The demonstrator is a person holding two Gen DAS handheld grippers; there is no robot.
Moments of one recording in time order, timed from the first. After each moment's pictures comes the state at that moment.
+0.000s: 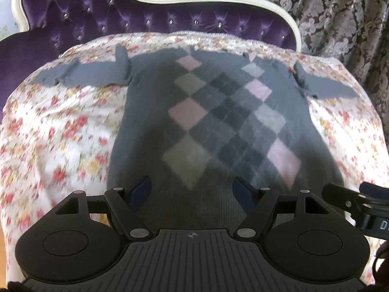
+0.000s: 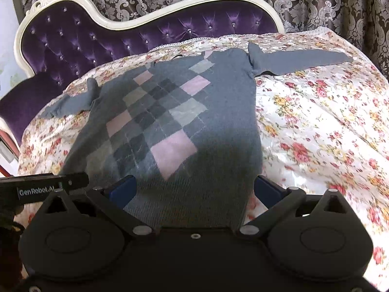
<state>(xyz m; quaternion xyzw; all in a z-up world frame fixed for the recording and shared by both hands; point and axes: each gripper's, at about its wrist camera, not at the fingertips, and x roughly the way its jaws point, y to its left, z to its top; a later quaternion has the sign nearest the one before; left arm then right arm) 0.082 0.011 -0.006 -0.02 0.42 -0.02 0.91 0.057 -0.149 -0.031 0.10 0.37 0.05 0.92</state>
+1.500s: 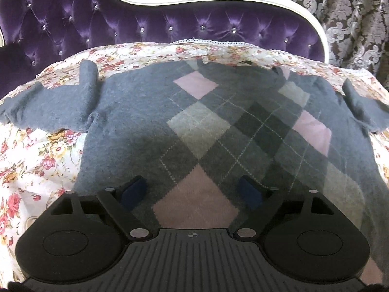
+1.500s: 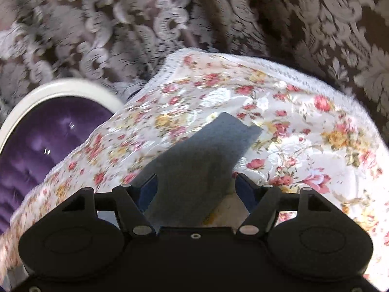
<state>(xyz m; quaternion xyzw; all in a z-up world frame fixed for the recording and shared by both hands) 0.236 0.010 -0.075 -0.01 0.38 0.00 0.92 0.365 -0.506 -0.080 0.32 0.27 -0.19 0.89</state>
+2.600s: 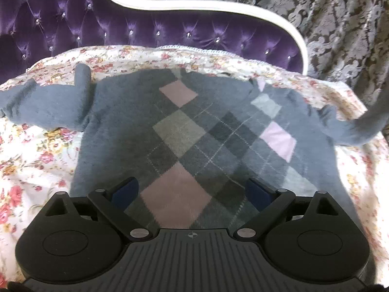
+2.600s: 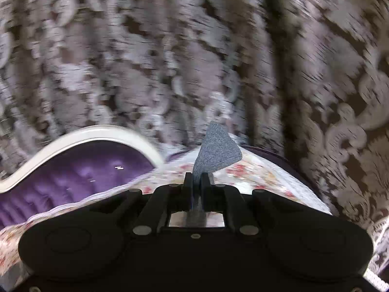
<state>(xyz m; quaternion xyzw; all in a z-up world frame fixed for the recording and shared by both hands) 0.209 0.018 -0.043 -0.05 0.38 -0.05 0.92 0.315 -0.441 0.101 0.16 0.20 -0.14 0.96</state>
